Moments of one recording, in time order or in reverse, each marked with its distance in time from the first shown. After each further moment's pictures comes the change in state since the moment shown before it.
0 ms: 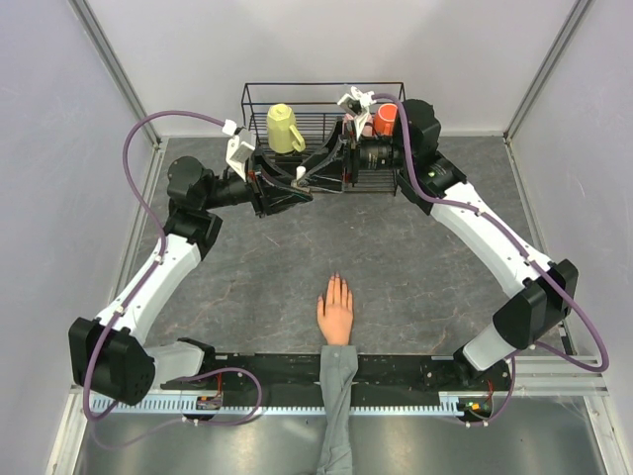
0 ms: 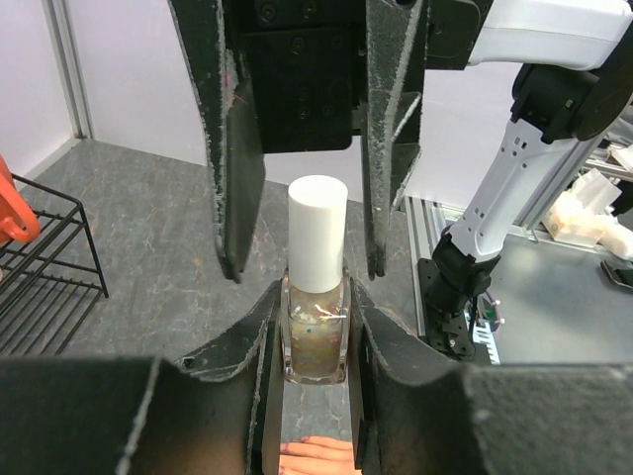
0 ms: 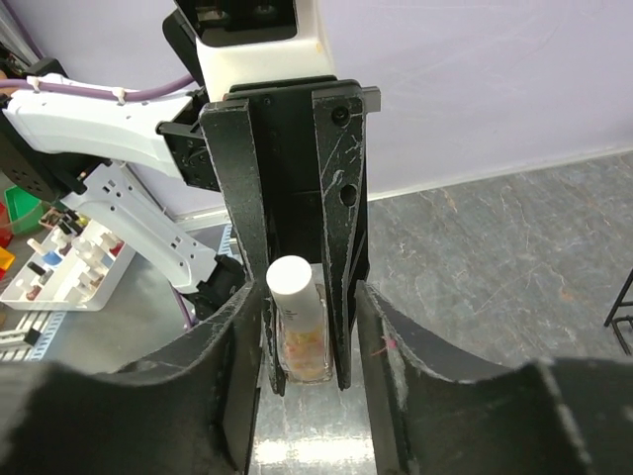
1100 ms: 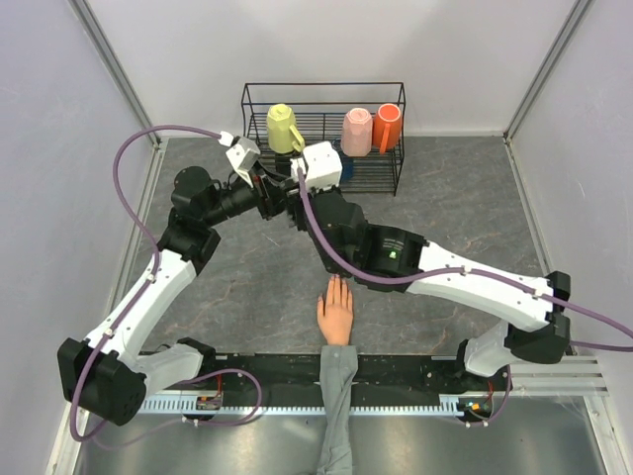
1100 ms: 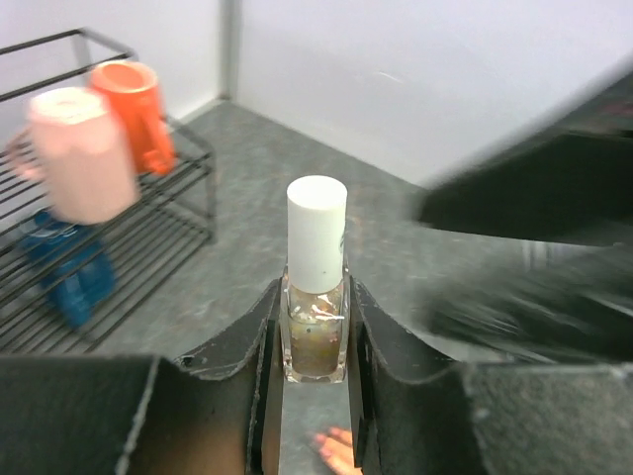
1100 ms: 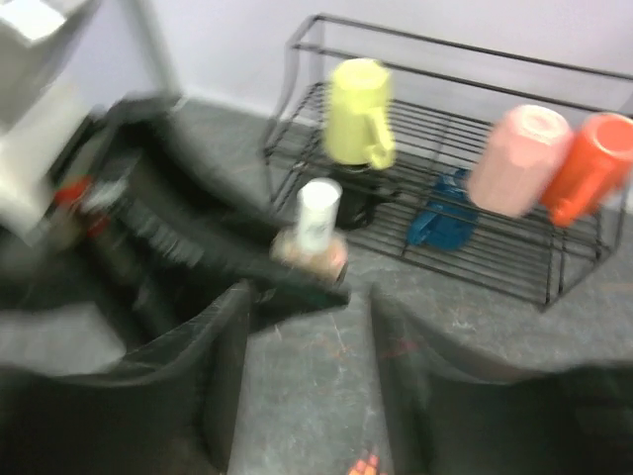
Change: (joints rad) left arm -0.076 -0.109 -0.057 -0.259 -0.378 0.215; right arm 0.692 -0.042 0.071 -0.346 1.980 -0.171
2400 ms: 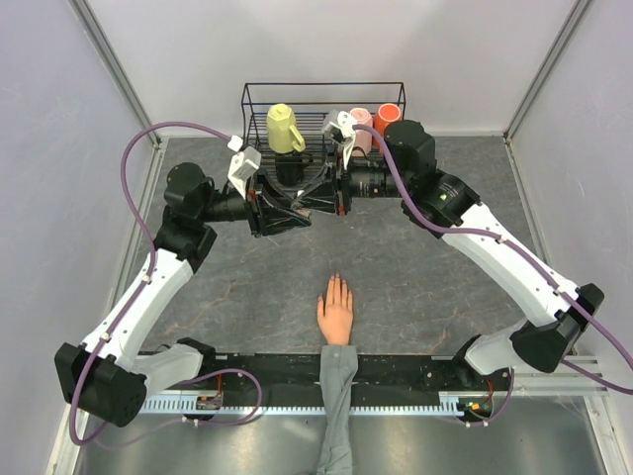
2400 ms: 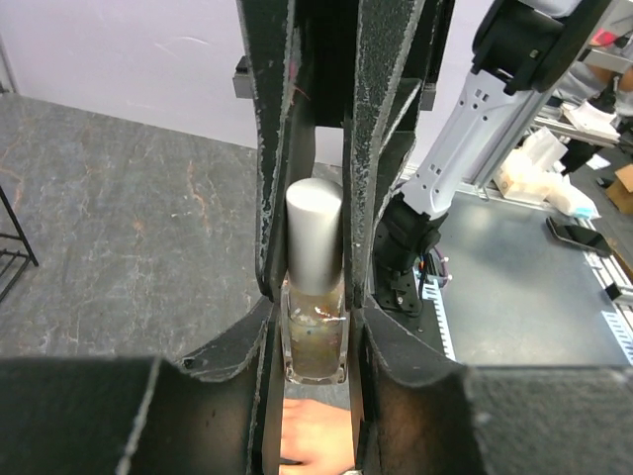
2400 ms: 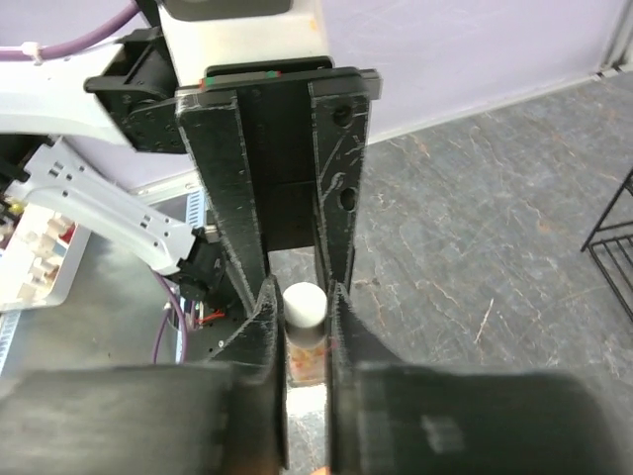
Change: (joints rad) left arm 0.029 -0.006 0.048 -0.016 0.442 -0.101; right arm -0.518 -0.094 -0.058 -0.018 -1.661 -0.008
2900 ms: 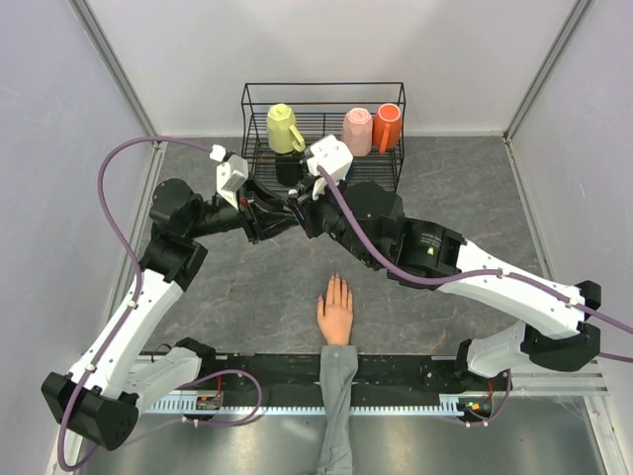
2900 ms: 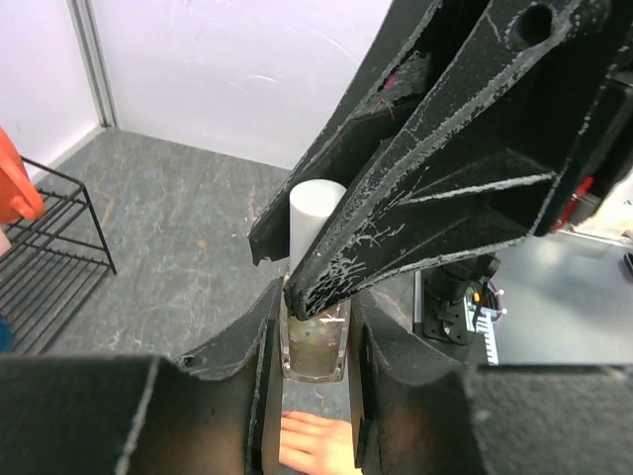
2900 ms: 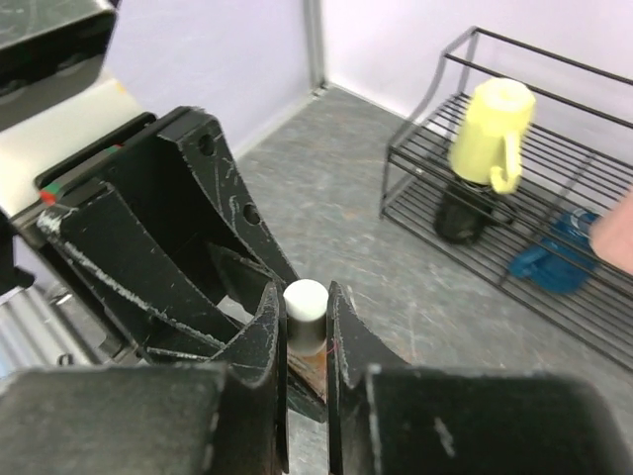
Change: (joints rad) left arm -0.018 -0.129 -0.033 -0.062 -0.202 0.063; right arm 0.472 -0.033 0.049 -0.056 1.176 -0.003
